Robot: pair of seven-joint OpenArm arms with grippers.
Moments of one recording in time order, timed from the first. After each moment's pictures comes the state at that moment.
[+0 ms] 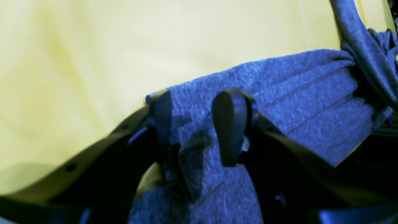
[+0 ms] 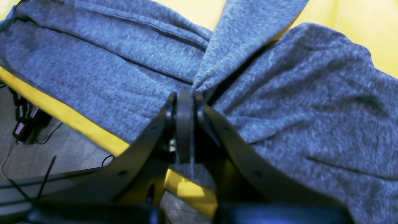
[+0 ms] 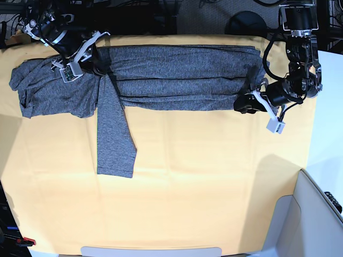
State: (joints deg) left arm 2.0 -22.4 -11.4 85.7 -54.1 -25.1 63.4; right arm -34.0 21.5 10.9 117.0 31.0 27.2 -35.1
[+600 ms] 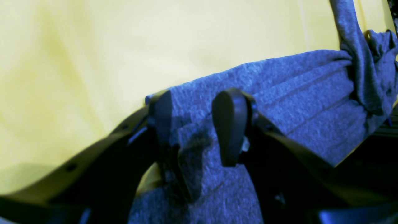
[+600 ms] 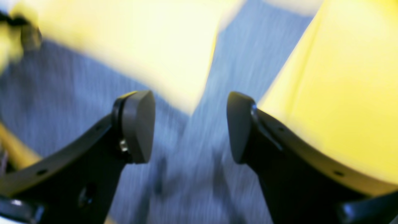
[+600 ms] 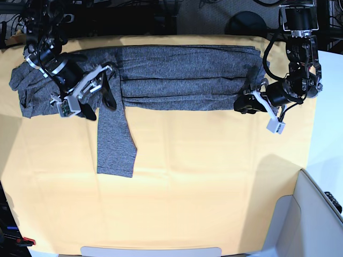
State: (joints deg) left arm 2.0 -22.4 -11.4 85.7 -54.4 -25.1 63.4; right arm -17.3 17.6 10.6 116.8 32.4 25.3 -39.4
